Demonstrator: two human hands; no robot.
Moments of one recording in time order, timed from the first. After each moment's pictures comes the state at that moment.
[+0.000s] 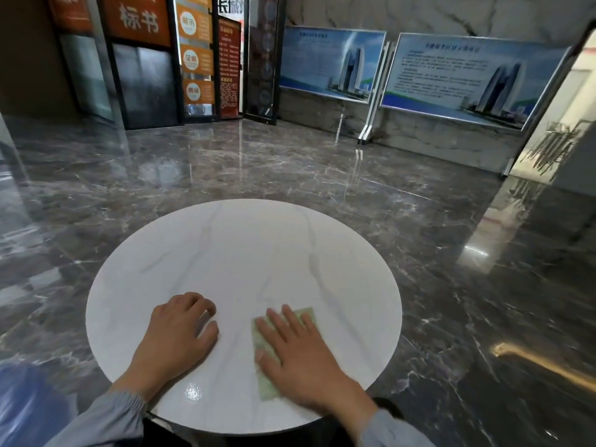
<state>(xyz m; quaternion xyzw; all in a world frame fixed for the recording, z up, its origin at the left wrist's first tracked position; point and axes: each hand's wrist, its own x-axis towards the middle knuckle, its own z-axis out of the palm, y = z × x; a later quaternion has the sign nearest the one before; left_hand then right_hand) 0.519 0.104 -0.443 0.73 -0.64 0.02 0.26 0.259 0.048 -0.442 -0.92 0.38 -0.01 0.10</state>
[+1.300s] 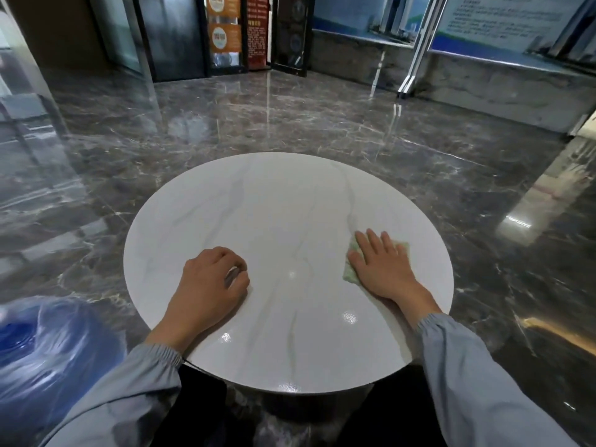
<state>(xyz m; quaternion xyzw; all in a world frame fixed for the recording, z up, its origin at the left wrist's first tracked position) 0.519 0.107 -0.434 0.72 -0.61 -0.02 0.32 0.224 -0.072 -0.426 -0.82 0.57 0.00 0.10</state>
